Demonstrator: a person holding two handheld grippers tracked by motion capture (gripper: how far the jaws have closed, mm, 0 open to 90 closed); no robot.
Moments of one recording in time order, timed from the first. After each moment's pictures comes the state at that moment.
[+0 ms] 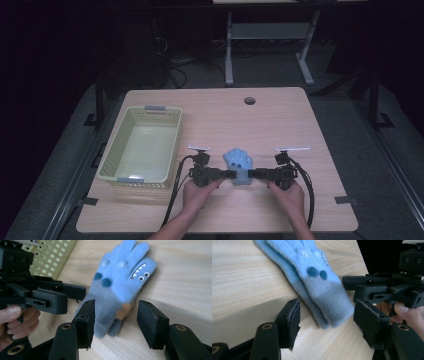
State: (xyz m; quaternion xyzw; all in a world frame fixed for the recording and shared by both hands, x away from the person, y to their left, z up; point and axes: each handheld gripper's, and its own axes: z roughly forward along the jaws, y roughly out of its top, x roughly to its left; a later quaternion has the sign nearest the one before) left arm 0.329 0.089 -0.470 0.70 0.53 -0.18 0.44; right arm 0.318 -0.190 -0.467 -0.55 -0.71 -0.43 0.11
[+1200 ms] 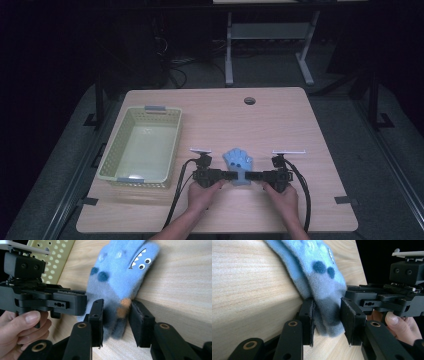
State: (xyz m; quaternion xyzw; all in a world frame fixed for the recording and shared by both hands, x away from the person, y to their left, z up) left arm 0.333 0.084 -0.489 0.67 0.55 -0.22 0.45; right arm 0.318 -0.182 -0.483 -0.57 -0.67 -0.44 0.15
